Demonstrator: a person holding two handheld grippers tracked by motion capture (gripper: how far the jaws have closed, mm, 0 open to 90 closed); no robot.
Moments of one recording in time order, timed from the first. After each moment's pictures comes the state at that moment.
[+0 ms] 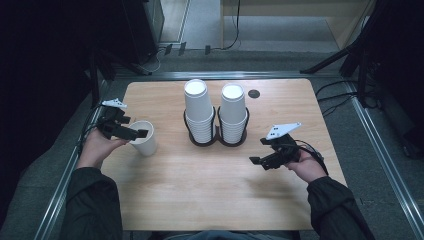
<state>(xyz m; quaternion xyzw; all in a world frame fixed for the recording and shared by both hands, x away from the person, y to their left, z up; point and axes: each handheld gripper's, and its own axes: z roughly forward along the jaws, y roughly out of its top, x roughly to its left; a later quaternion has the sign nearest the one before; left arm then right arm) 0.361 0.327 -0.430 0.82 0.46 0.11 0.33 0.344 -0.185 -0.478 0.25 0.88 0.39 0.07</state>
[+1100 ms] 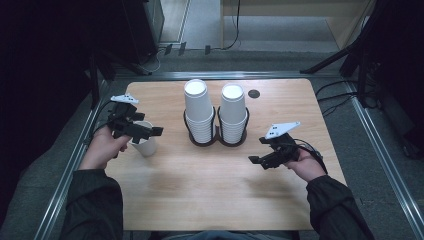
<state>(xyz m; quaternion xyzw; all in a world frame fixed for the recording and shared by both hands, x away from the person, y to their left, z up) 0.343 0.269 -0.393 0.81 0.43 0.09 0.38 0.346 -0.182 -0.476 0.25 0.88 0.39 0.07</state>
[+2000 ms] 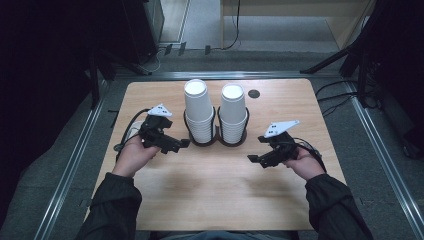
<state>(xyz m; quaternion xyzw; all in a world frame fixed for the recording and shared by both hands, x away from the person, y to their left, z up) 0.334 0.194 -0.419 0.84 0.38 0.10 0.37 0.349 -0.179 -0.474 0.24 0.88 0.40 0.07</state>
